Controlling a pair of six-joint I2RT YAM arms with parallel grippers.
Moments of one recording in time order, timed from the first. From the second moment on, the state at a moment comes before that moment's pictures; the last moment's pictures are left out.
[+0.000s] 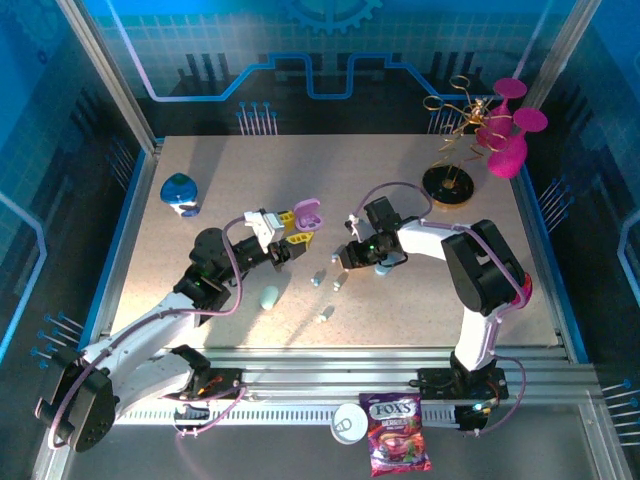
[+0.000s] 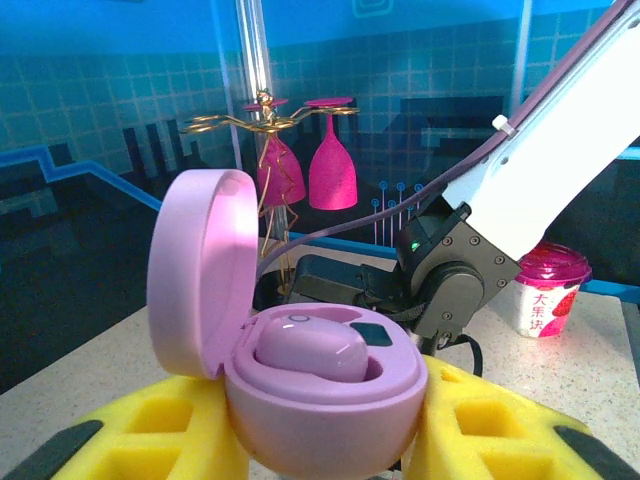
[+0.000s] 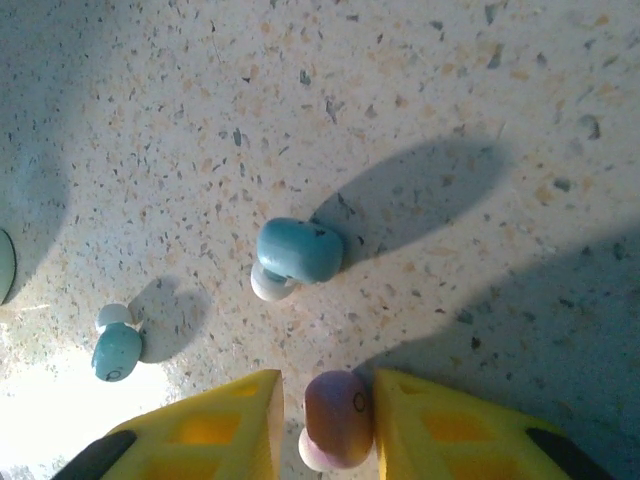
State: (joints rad) left arm -0.51 1.00 0.53 0.56 0.48 0.04; right arm 0.46 1.87 1.04 -0.32 -0.52 0.18
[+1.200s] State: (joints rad) left arm -0.51 1.11 0.53 0.62 0.44 0.04; right arm 0.47 1.62 1.01 -0.41 -0.34 0.20
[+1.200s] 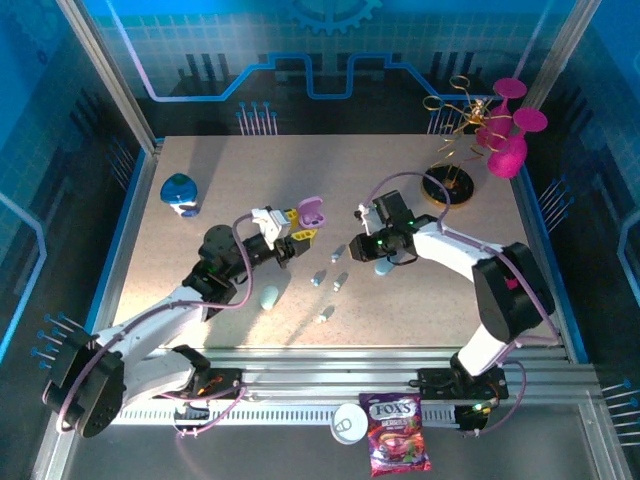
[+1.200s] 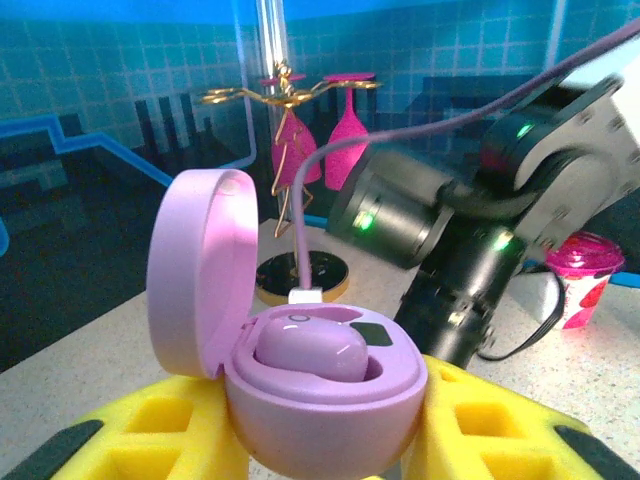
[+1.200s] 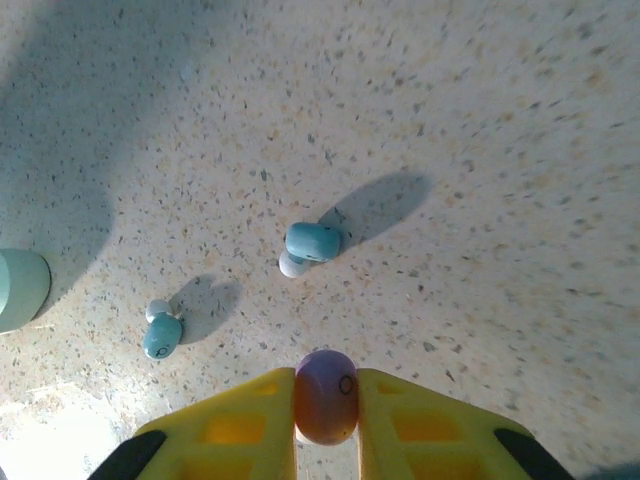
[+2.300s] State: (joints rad) left arm -0.51 1.30 0.49 0.71 0.51 -0.05; right arm 0.69 1.35 1.20 -0.50 -0.16 0.20
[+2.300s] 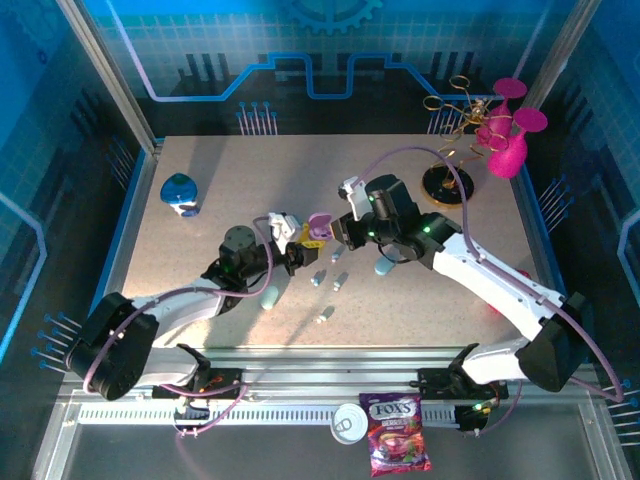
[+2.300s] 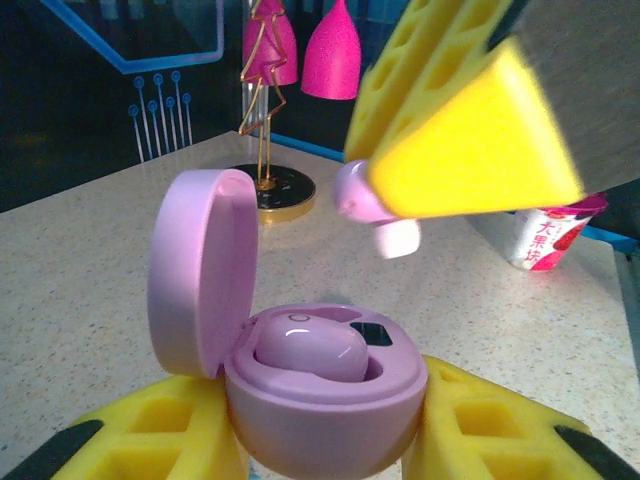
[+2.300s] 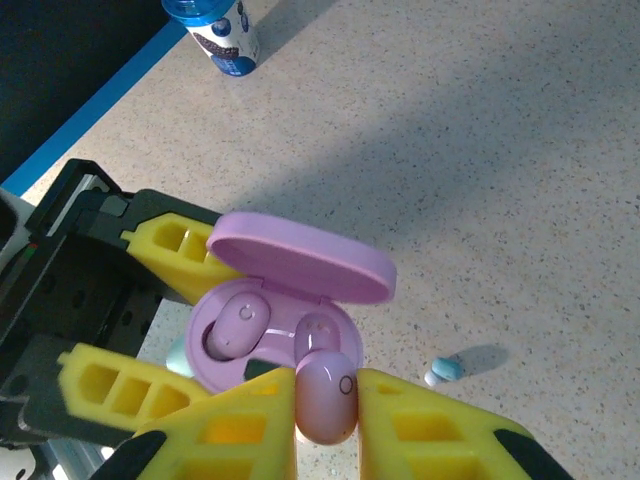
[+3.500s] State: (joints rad) left arm -0.51 1.27 0.49 0.68 0.53 -0.12; right arm 0.69 1.38 1.16 -0.46 -0.23 0.18
